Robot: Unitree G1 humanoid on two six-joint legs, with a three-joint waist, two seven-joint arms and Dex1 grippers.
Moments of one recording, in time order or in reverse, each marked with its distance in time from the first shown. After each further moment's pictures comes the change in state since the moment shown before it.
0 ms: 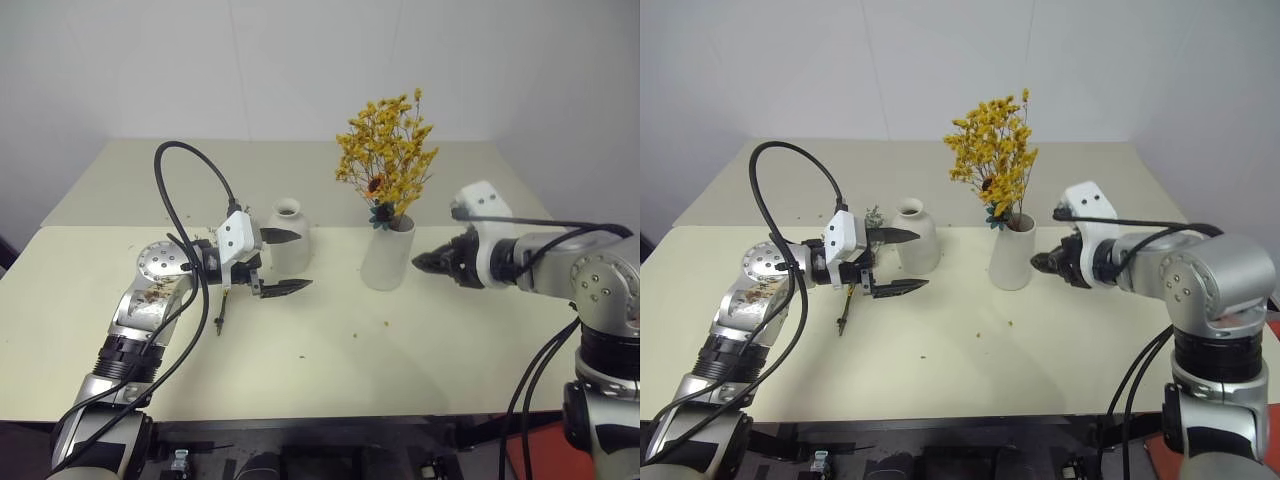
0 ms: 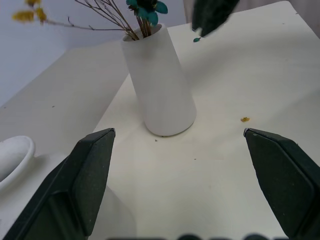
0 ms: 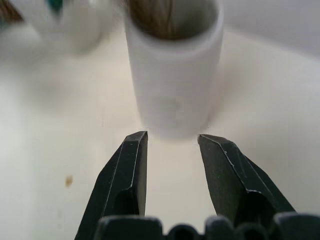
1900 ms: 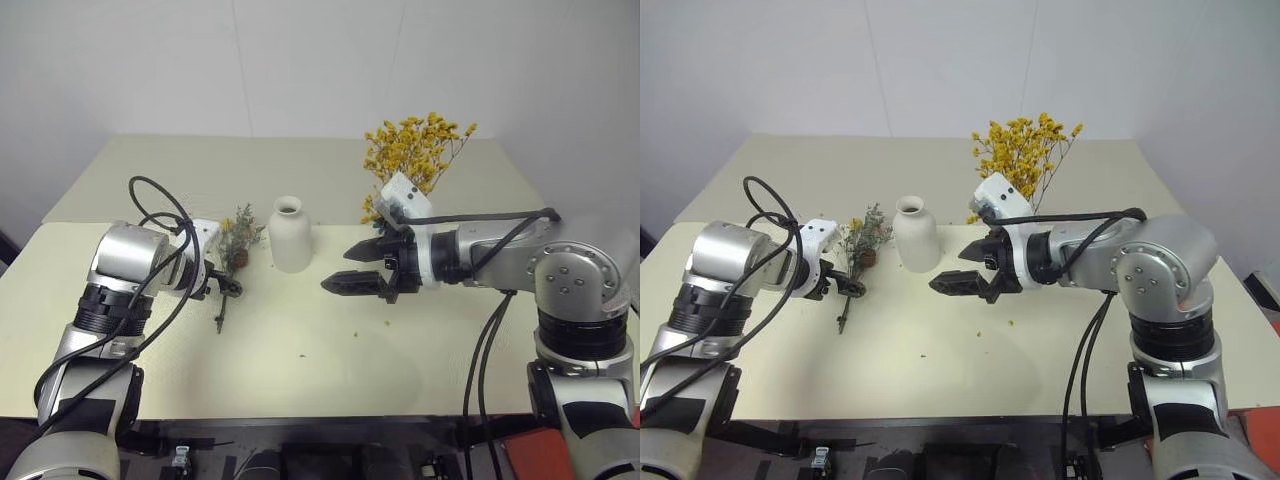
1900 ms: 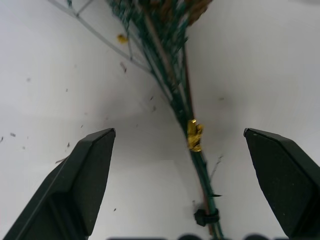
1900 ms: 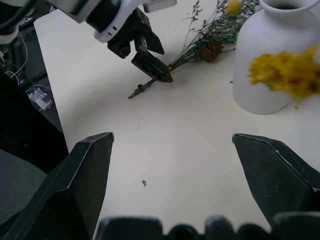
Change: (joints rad) left arm -0.264 0.085 -0.066 0.065 0.033 1.456 0.644; right arm -0.196 0.176 0.143 0.003 0.267 -0.113 0.079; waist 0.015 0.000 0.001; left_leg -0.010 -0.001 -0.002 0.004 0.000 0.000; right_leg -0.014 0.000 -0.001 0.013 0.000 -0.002
